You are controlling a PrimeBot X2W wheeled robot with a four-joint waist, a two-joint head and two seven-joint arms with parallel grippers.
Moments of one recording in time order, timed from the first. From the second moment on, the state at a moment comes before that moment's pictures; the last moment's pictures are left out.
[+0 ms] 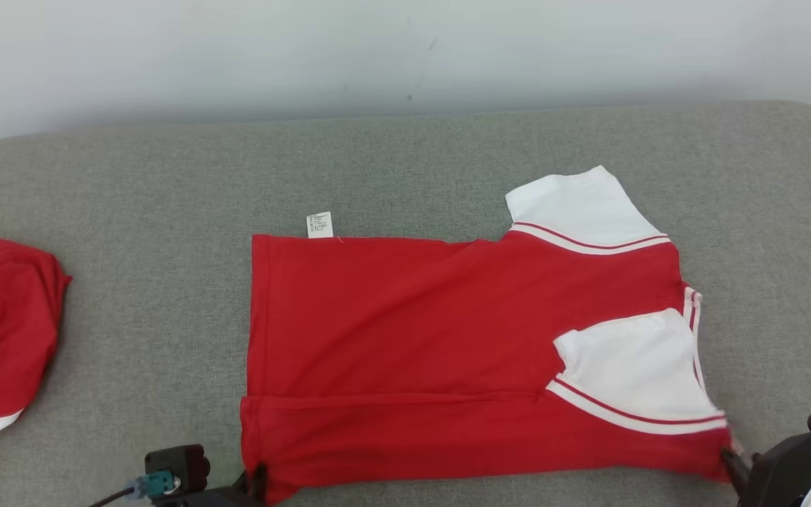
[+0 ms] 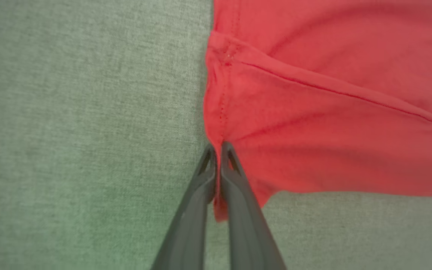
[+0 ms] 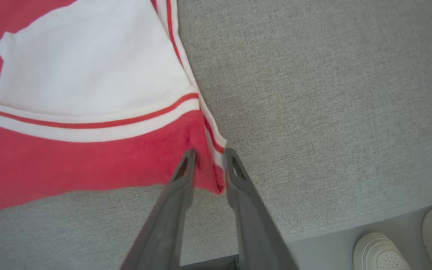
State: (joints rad) left arm -0.17 0.40 -0.62 0.20 -0.90 0.34 0.16; right arm 0.00 -0.07 -0.31 -0.03 0.24 0.13 0.84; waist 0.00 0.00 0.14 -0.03
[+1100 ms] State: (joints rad) left arm -0.85 0.41 -0.63 0.38 -0.77 0.27 0.34; right arm -0.82 -0.26 -0.18 0.26 0.23 0.13 0.81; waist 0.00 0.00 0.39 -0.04
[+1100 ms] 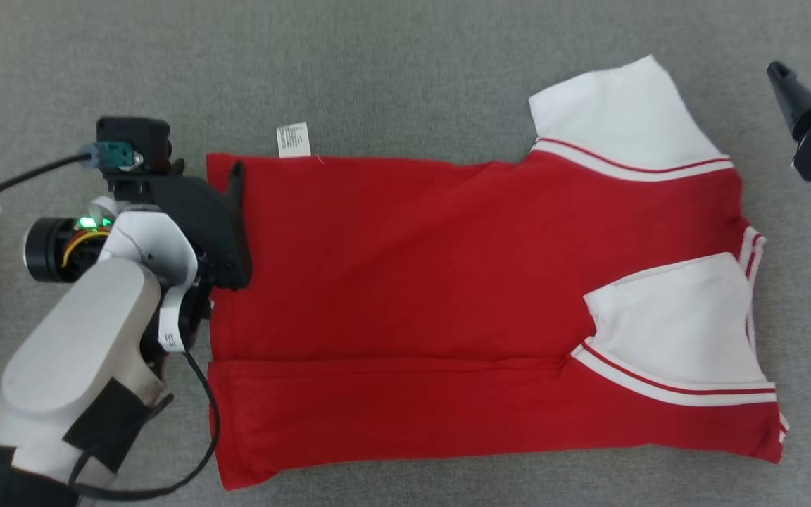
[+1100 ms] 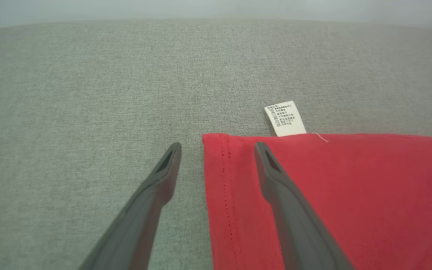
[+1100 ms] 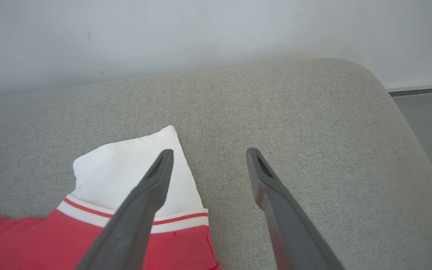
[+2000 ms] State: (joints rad) left arm -1.09 0.40 -0.71 0.52 -0.81 0.16 0.67; right arm -1.01 -0.32 -0.01 0.45 0.20 0.13 0.82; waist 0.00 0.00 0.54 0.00
